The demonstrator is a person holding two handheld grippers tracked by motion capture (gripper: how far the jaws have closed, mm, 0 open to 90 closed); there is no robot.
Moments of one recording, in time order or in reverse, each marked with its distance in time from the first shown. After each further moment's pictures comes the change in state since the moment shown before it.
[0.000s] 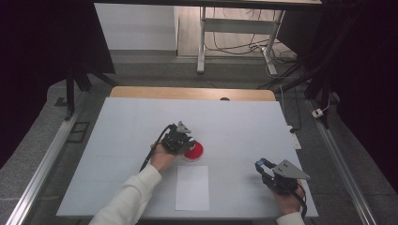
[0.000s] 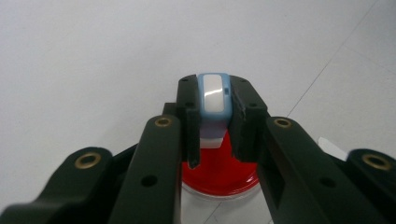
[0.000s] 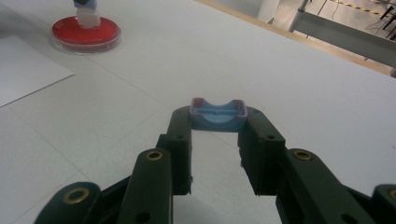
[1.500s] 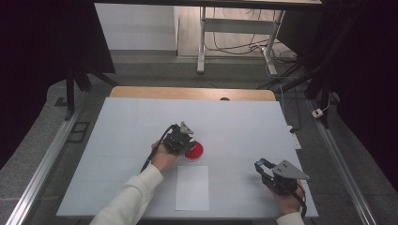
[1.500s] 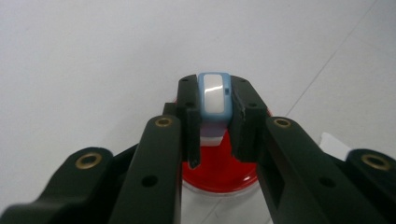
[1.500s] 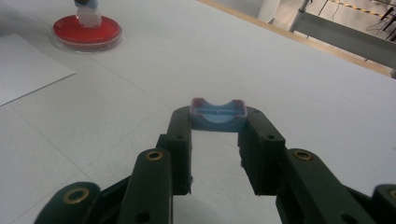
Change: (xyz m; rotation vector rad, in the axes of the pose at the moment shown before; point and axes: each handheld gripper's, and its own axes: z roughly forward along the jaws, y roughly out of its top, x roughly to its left) left arm -0.005 0.006 -0.001 0.045 0.020 0.034; right arm 0.001 0.000 0.000 0.004 0.000 -0.007
